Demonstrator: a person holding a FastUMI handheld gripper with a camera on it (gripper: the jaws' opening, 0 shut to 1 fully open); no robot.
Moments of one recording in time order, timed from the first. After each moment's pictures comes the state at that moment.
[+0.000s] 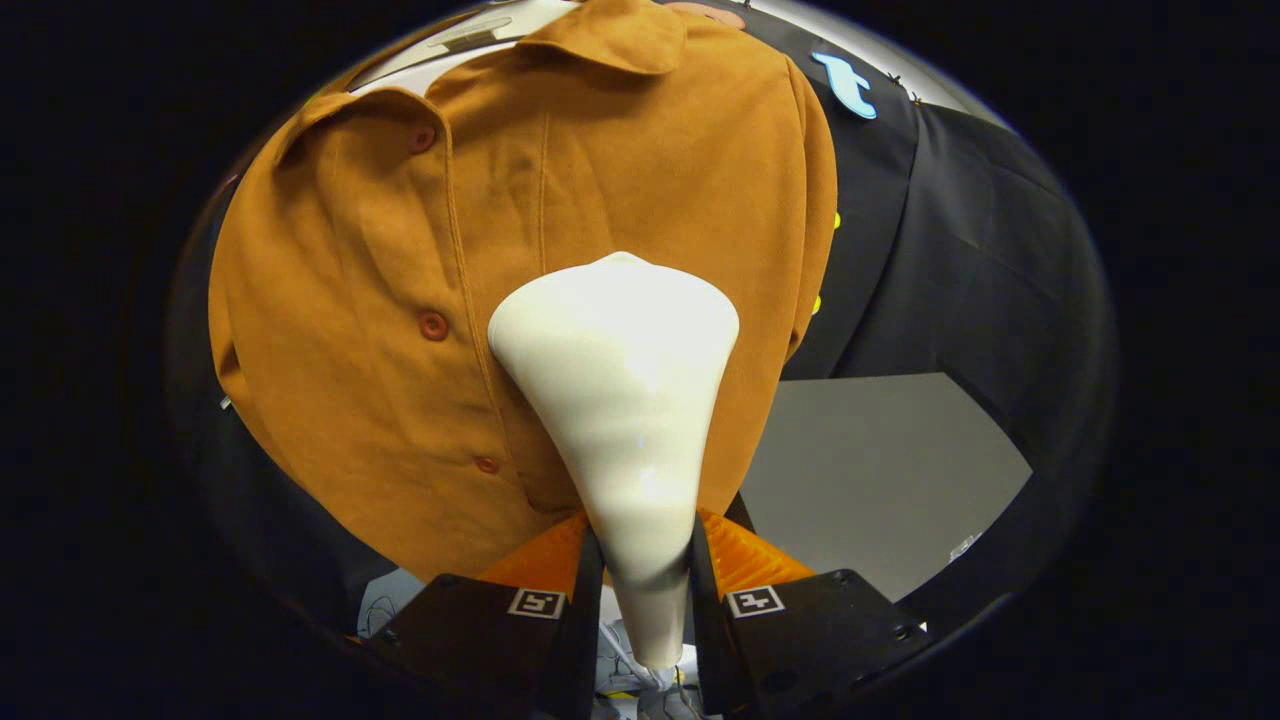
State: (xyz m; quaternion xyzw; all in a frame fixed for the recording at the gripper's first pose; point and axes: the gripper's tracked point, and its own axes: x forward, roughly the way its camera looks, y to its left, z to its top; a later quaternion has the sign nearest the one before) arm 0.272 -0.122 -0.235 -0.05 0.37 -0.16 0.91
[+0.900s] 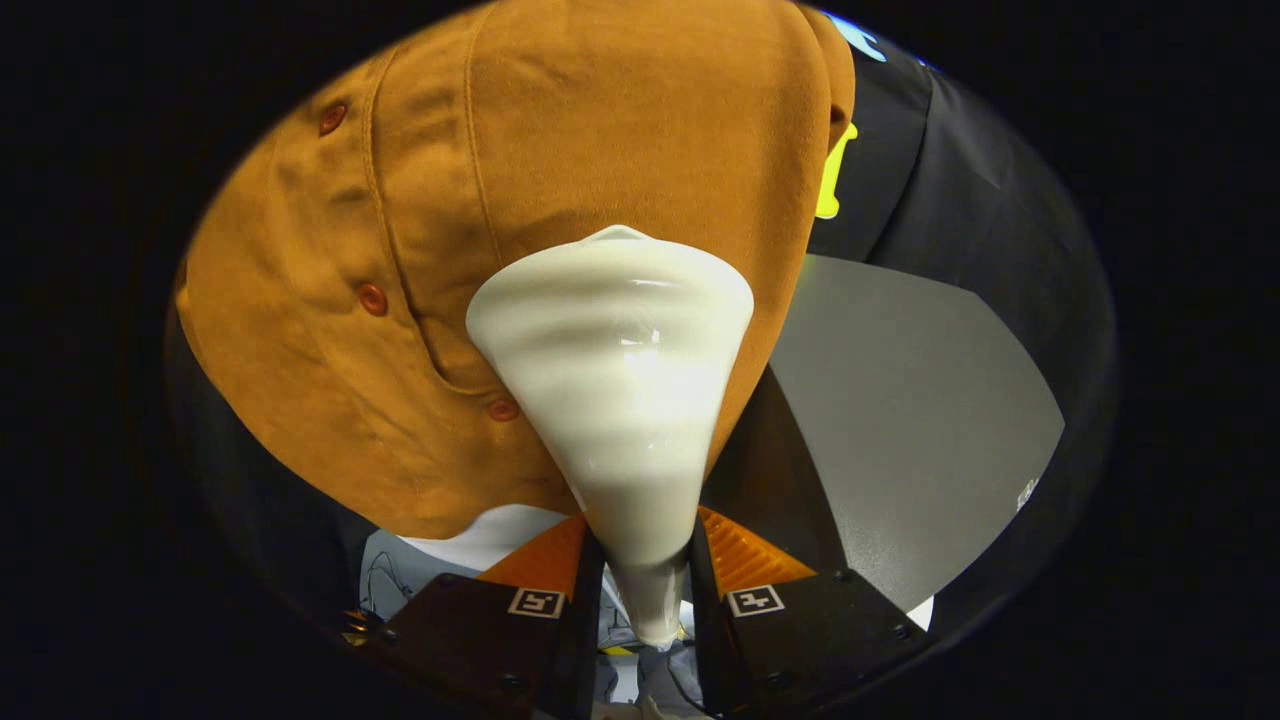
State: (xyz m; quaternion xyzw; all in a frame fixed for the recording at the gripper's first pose) arm 0.233 -0.140 -0.332 -0.03 0.48 -0.15 0.87
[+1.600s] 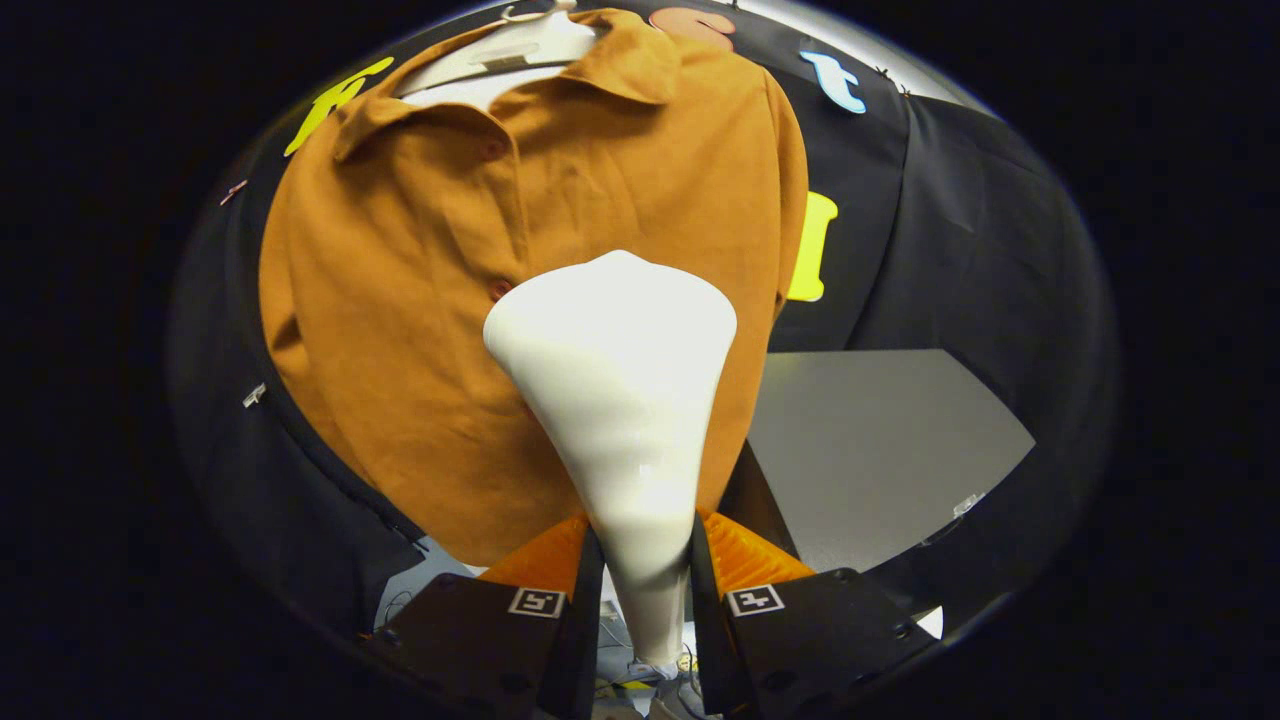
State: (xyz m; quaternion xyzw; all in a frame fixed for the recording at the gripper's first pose) arm 0.223 -0.075 -0.198 -0.03 0.34 -0.13 0.93
